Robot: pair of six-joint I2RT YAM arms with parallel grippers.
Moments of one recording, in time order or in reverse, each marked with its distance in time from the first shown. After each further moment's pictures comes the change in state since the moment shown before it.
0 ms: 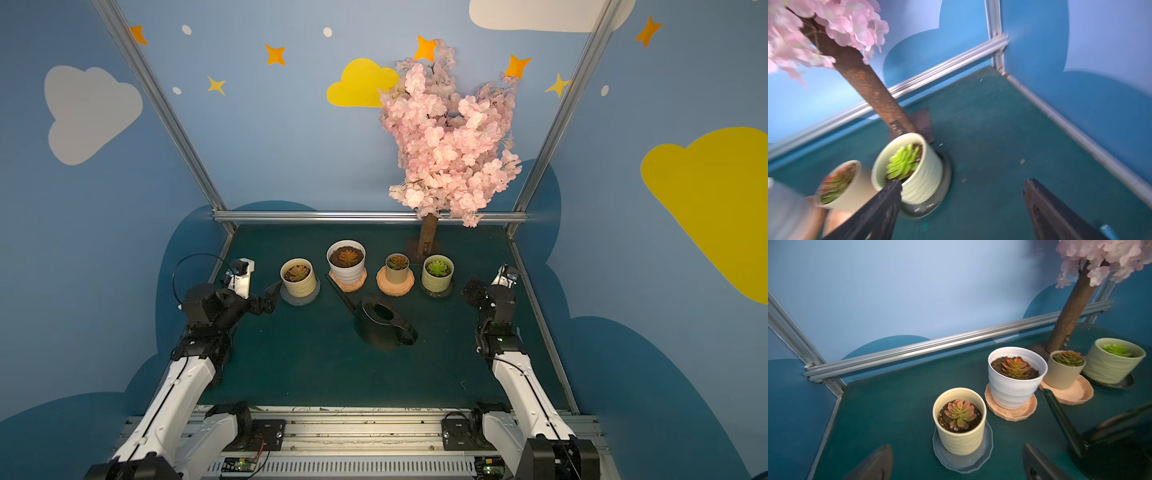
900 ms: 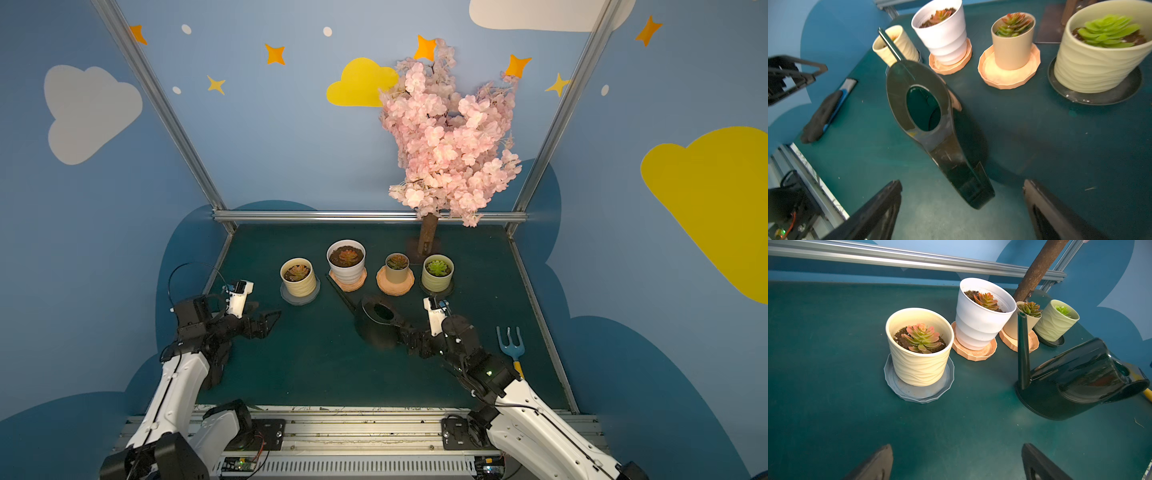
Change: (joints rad) left arm 0.212 0.086 -0.031 -0.320 0.357 0.099; right arm 0.678 -0.233 -0.025 -0.431 -0.160 -0.090
